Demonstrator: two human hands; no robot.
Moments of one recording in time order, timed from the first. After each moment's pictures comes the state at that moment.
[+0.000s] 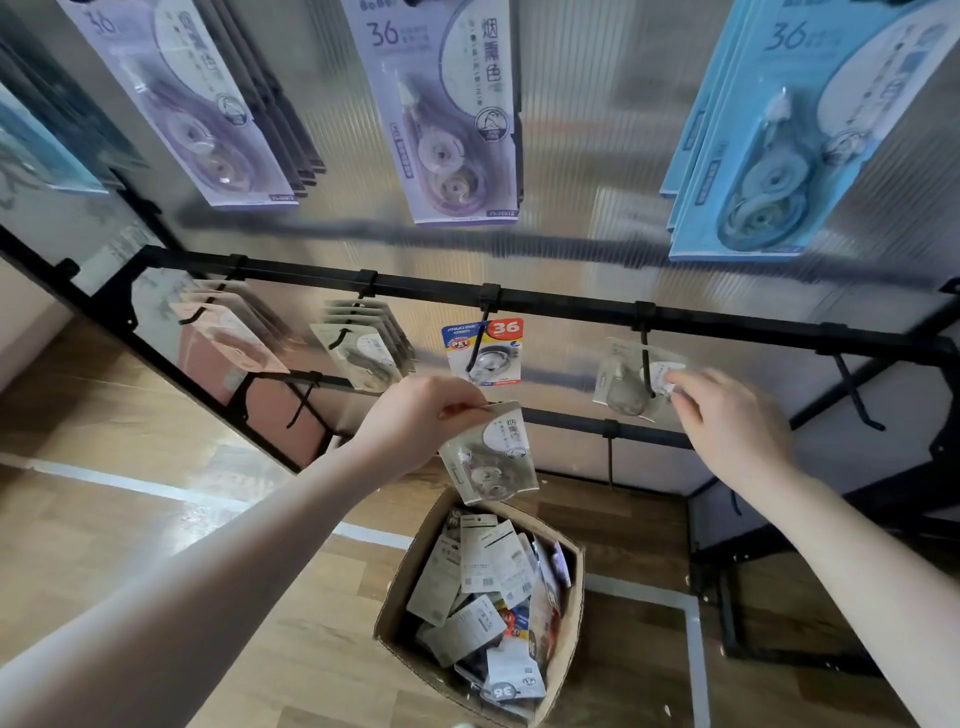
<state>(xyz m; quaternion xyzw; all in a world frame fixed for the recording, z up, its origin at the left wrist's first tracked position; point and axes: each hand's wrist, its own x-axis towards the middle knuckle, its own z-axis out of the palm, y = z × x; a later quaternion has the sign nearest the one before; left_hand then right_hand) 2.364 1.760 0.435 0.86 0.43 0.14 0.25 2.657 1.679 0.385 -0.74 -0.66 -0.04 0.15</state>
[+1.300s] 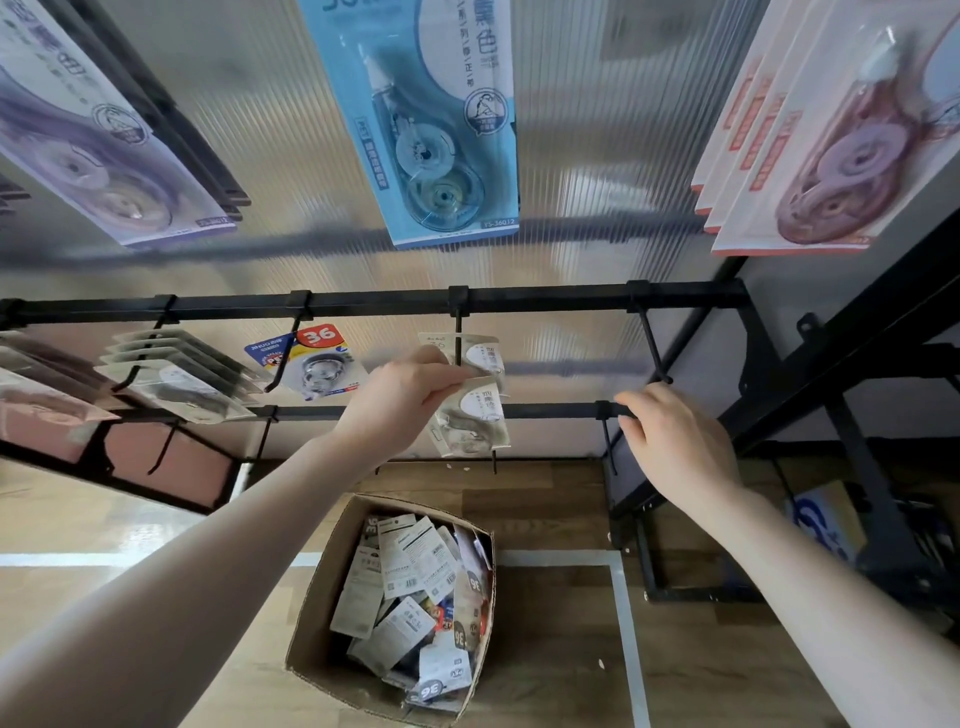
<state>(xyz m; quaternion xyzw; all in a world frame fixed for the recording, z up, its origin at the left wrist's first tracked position) 2.524 1.752 0.401 0.93 0.29 0.15 0.16 2.758 1.600 0.360 -0.79 -0.59 0.05 0.13</state>
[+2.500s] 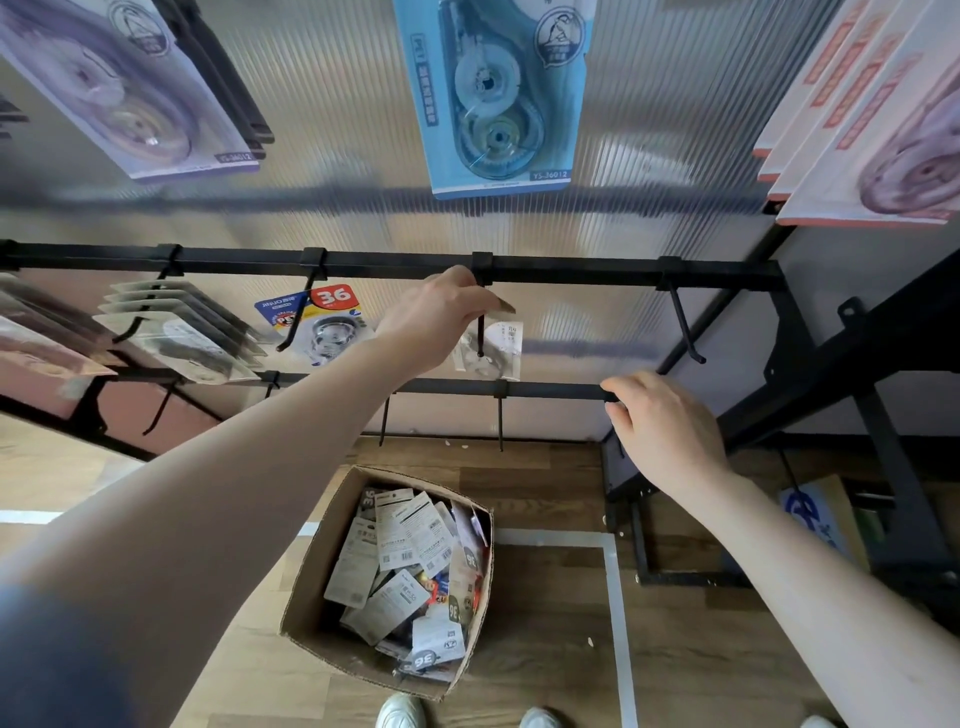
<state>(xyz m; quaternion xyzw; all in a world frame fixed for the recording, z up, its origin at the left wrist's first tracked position) 2.549 1.793 0.394 0.94 0.32 0.09 0.09 2.732 1.611 0.353 -0.78 -0.62 0.04 0.10</state>
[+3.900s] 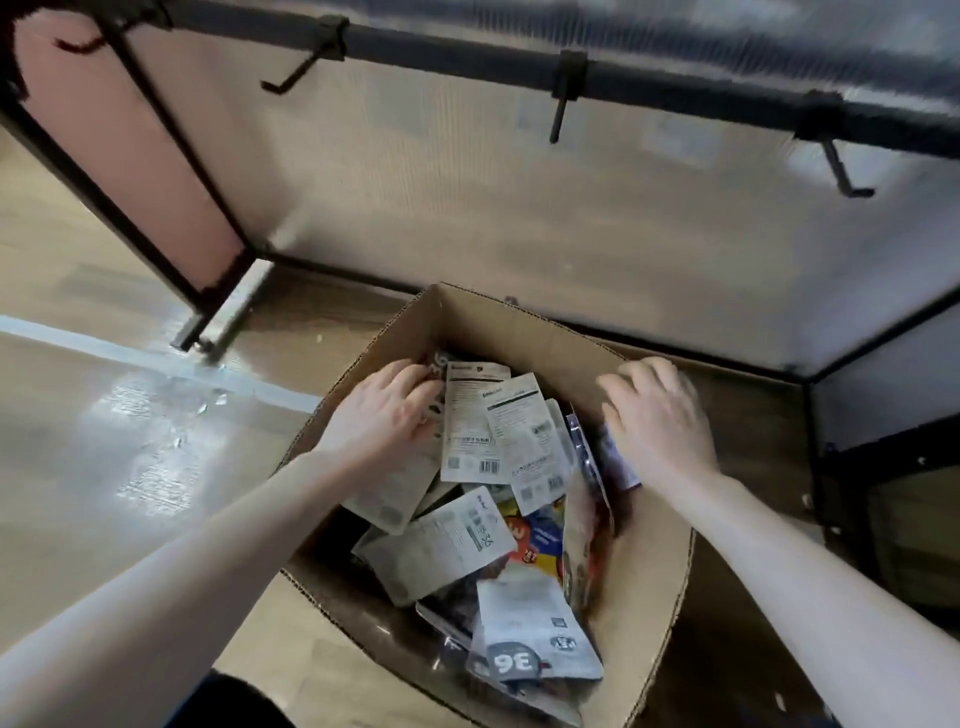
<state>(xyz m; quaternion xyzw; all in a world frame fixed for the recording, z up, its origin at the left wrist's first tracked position) 2.272 1.718 -0.107 0.90 0.43 0.01 0.04 2.549 1.649 -0.093 -0.70 -0.71 -0.03 0.05</state>
